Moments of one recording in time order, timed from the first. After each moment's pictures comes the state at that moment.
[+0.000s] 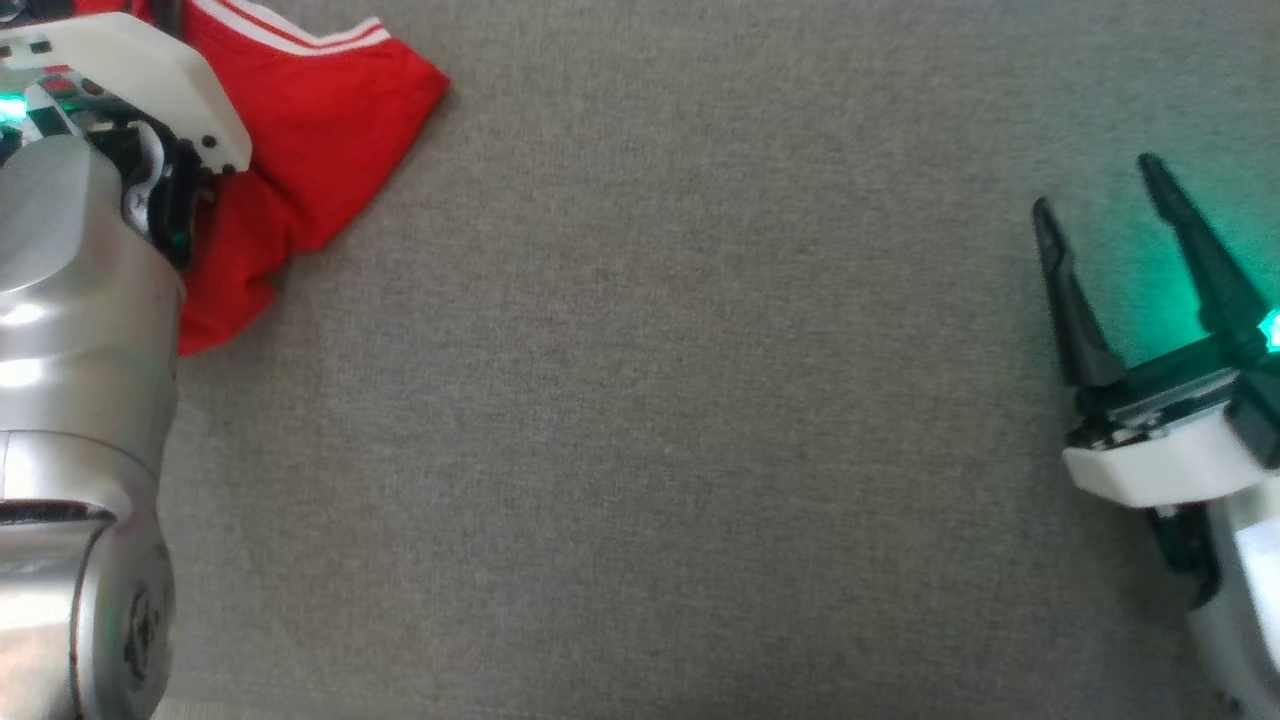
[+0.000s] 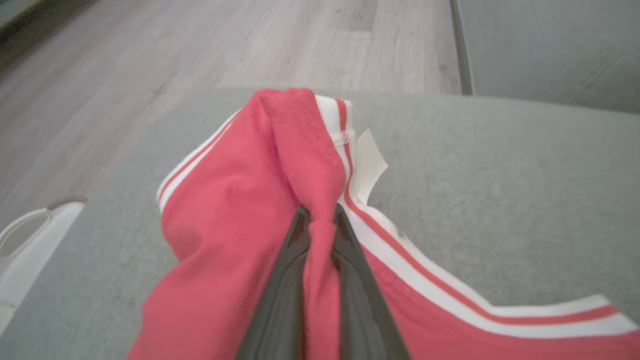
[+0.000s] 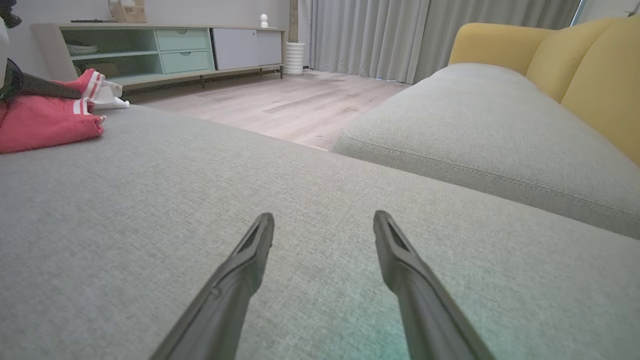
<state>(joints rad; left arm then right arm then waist) -1.20 0.20 -0.06 1.23 -0.24 -0.12 0.10 -0.23 -0.36 0.15 0.00 0.08 0.13 -0.26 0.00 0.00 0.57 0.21</state>
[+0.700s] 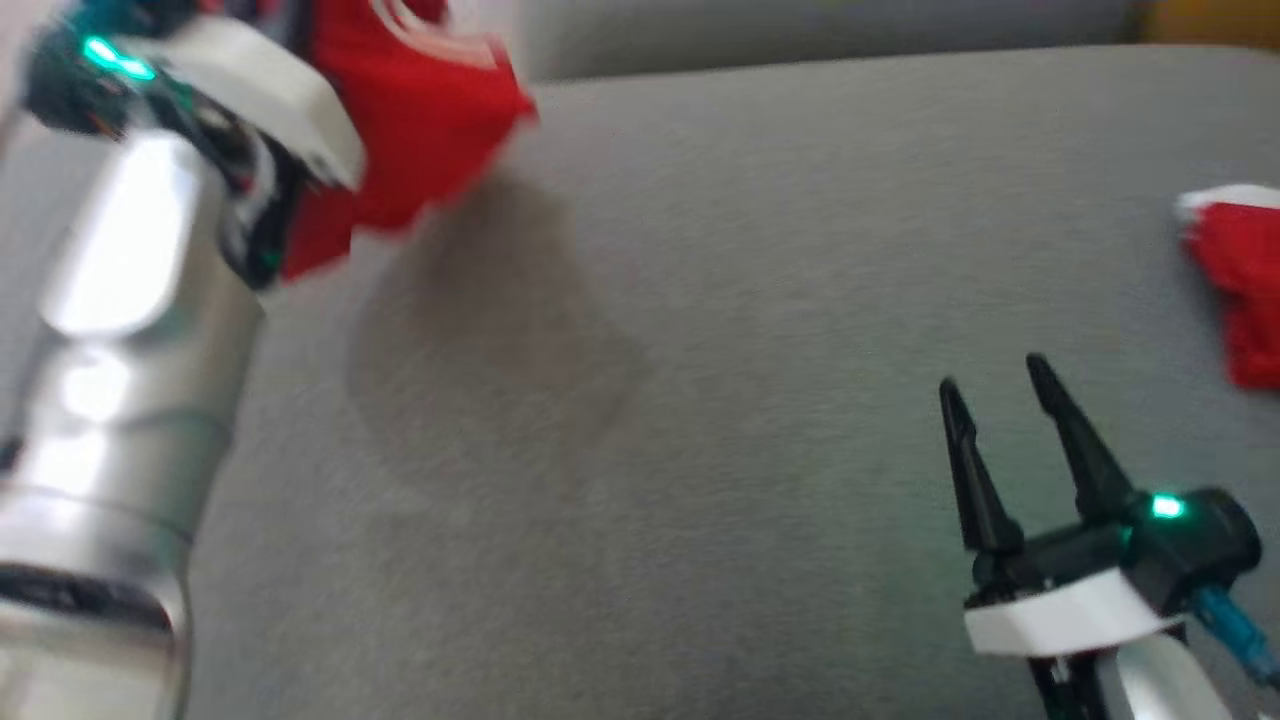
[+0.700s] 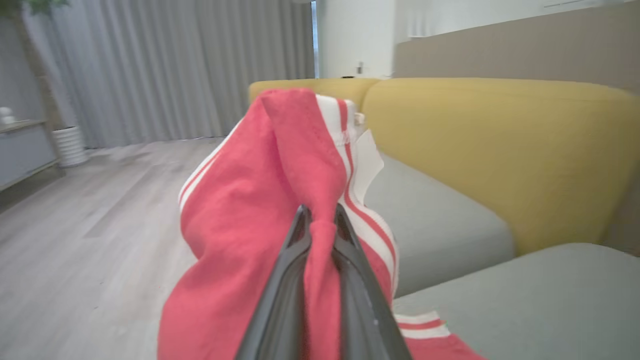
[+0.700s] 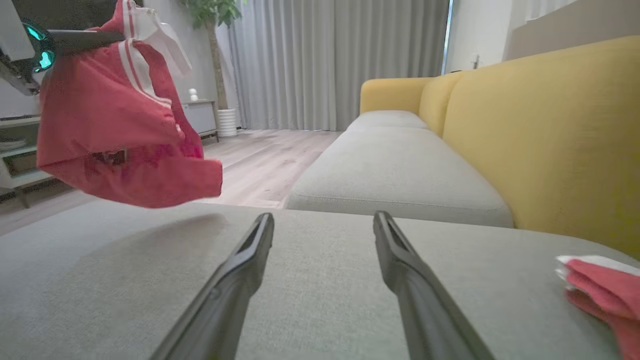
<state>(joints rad) -1.05 0.24 -0.49 0.81 -0.53 -0.13 -0.01 0.03 -0.14 0.15 0.01 0.11 0.13 -0.26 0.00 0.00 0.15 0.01</state>
